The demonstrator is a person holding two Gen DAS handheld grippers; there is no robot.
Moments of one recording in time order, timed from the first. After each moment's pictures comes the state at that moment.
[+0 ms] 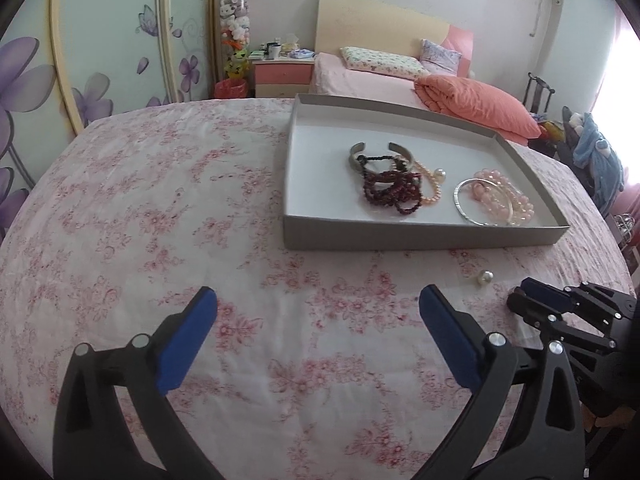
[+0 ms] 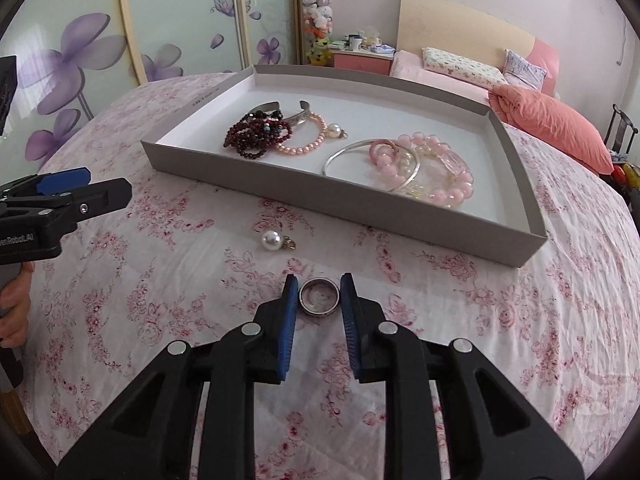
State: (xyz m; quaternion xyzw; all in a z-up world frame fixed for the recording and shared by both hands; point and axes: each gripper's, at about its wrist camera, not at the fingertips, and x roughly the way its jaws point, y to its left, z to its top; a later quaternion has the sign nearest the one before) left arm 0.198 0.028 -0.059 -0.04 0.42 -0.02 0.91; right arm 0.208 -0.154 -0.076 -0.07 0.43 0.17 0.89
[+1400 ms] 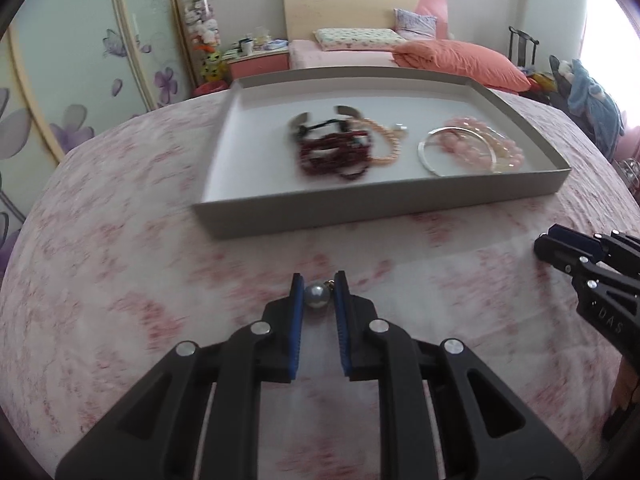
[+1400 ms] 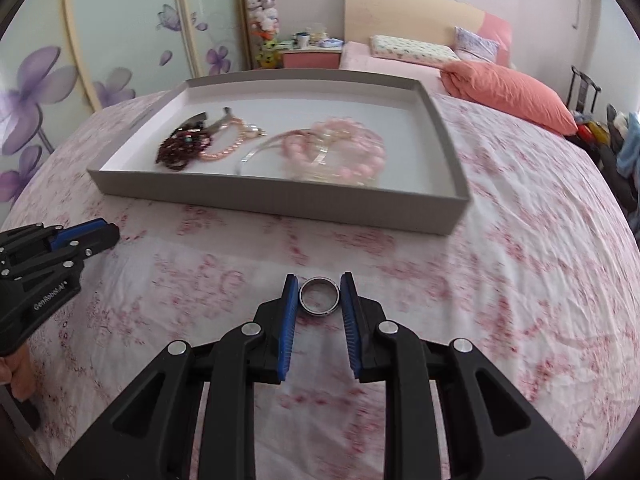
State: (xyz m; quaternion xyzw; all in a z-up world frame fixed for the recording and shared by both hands) left arm 0.208 -0.021 -0.085 0.04 0.44 -0.03 0.90; right arm 0.211 -0.191 -0.076 -0.03 0.43 0.10 0.90
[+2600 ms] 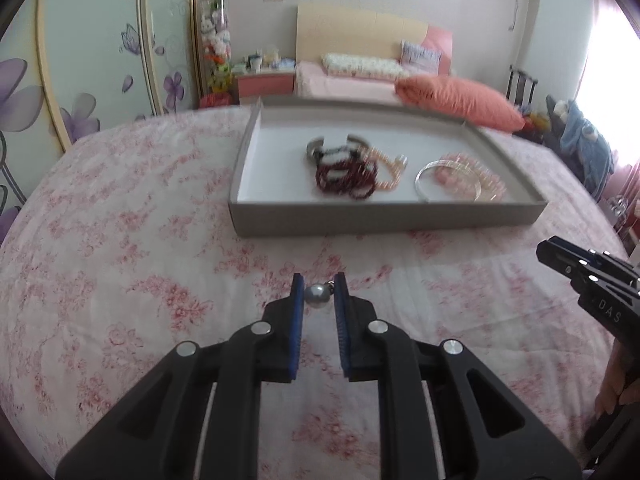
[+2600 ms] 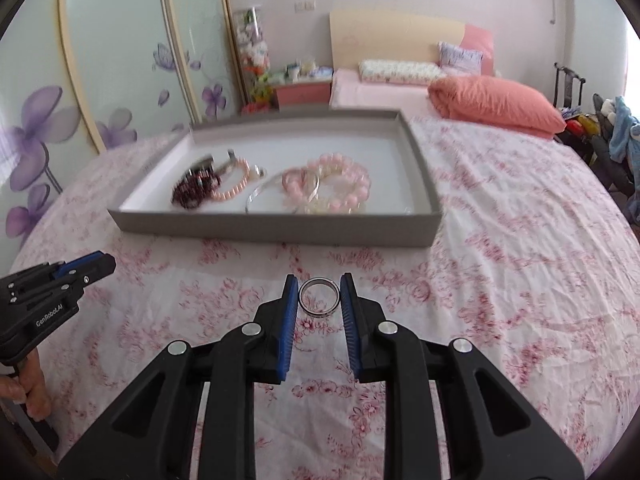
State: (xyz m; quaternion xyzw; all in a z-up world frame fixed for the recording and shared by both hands) left arm 0.173 -0.009 -0.061 -0.02 0.39 -0.04 0.92; right arm 0.185 -0.208 -0.050 0.02 0.38 0.09 0.92
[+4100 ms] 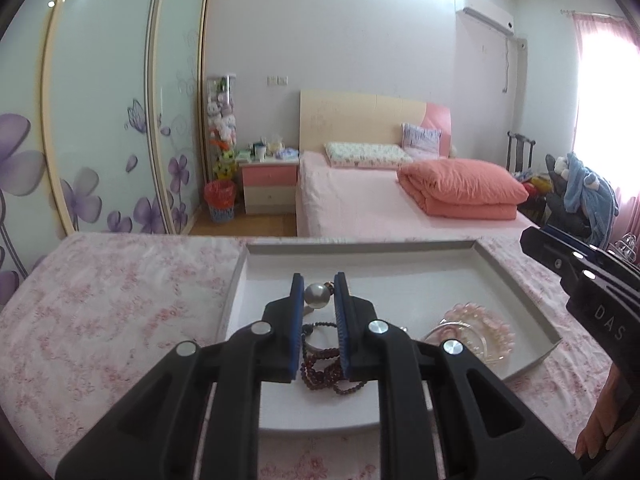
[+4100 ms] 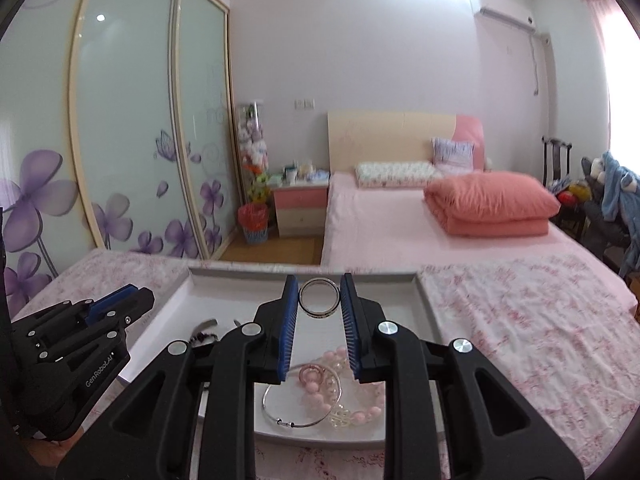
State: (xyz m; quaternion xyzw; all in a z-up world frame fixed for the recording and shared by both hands) left arm 0.267 -0.027 -0.018 -0.01 0.25 -0.03 0.97; right arm 0.255 -0.185 0.006 0.02 0.21 0.07 0.97
